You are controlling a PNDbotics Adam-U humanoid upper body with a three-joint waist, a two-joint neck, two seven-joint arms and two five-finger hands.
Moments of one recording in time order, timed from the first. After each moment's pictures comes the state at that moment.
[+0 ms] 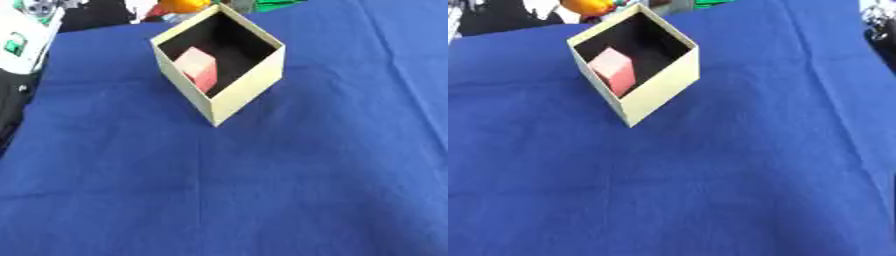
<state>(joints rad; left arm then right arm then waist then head) -1.05 0.63 -0.14 -1.32 -0.54 -0.39 -0.24 -0.65 -0.24 -0.09 -1.88 0.30 0.03 0.08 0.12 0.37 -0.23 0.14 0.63</state>
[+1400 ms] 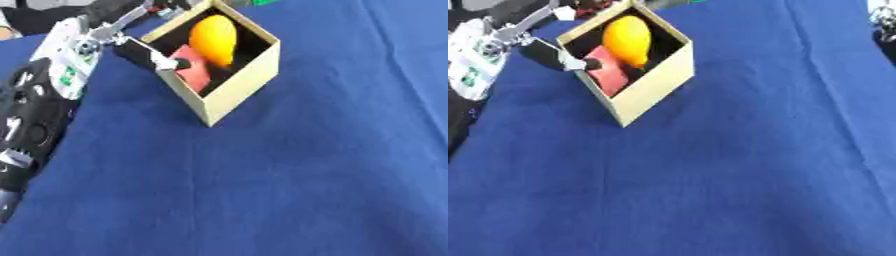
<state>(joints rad) -1.04 0.54 -0.14 -1.10 -0.81 -0.52 -0.07 -0.66 -0.24 -0.08 -1.88 0.28 0.04 0.08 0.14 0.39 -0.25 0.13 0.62</state>
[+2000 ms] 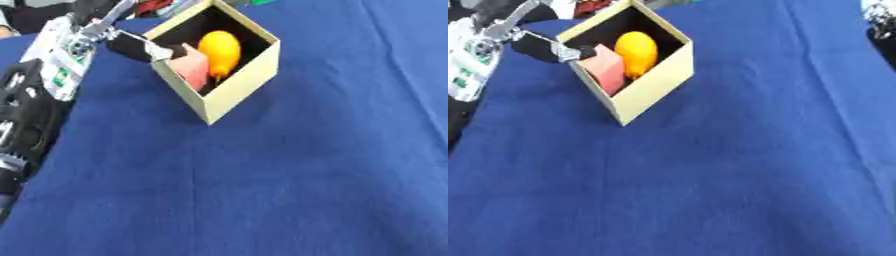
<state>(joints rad) -1.01 0.55 -0.12 -1.16 -0.73 -0.46 0.01 -0.66 -0.24 -0.08 -1.88 0.28 0.04 0.08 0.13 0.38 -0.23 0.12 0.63</state>
